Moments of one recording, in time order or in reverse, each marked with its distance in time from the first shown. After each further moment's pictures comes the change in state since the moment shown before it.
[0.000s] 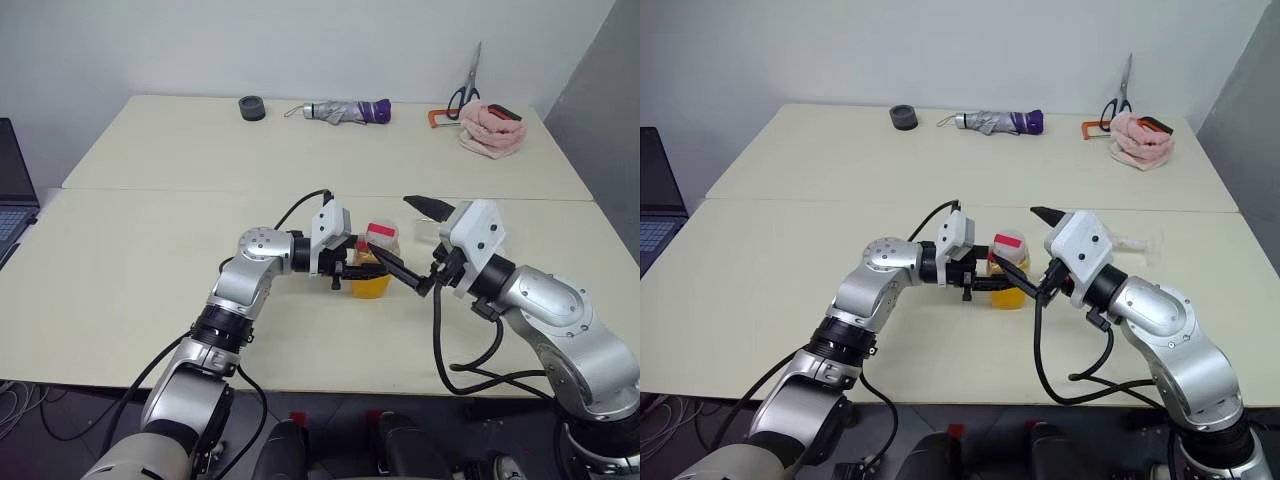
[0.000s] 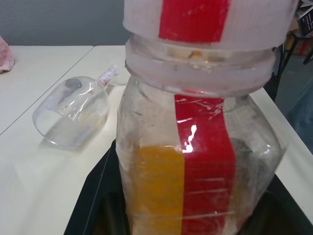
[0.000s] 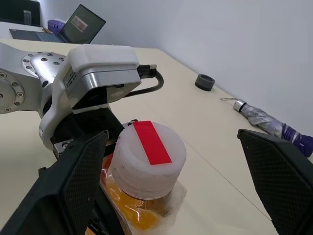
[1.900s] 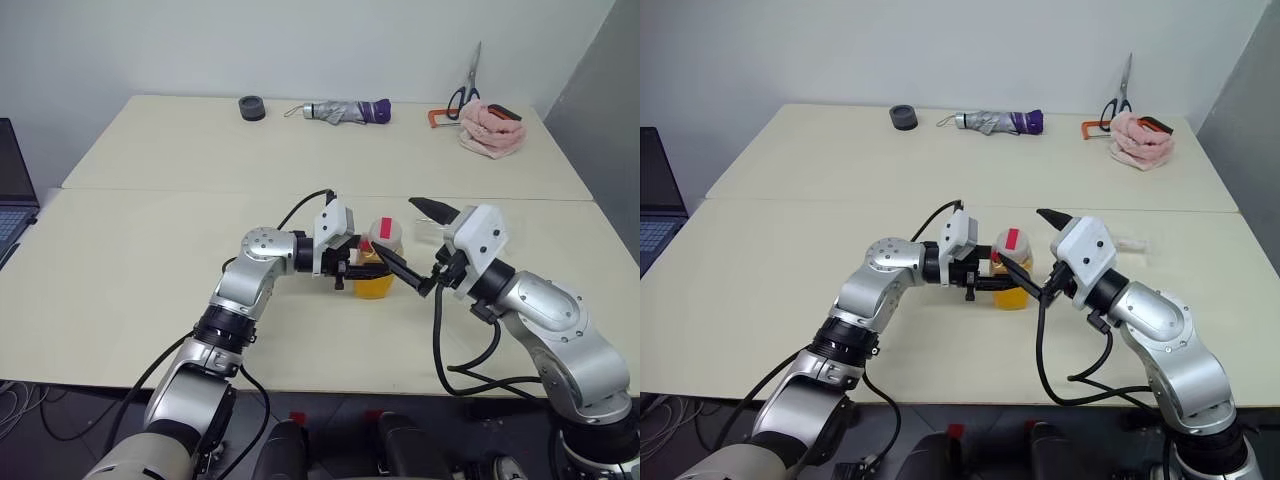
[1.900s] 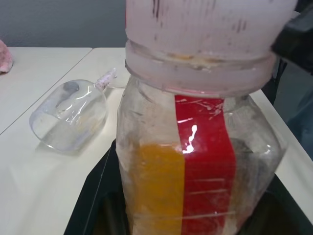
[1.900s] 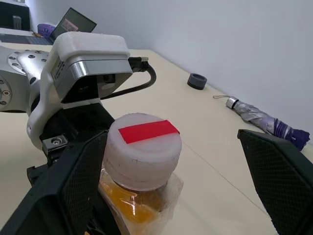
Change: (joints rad) left arm 0.000 -0.014 -0.001 -0.010 -0.001 0.017 0.006; right arm 0.053 0.033 -0.021 0.031 -0.043 -0.066 0.007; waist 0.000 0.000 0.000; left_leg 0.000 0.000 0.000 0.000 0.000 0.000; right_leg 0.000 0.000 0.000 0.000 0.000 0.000
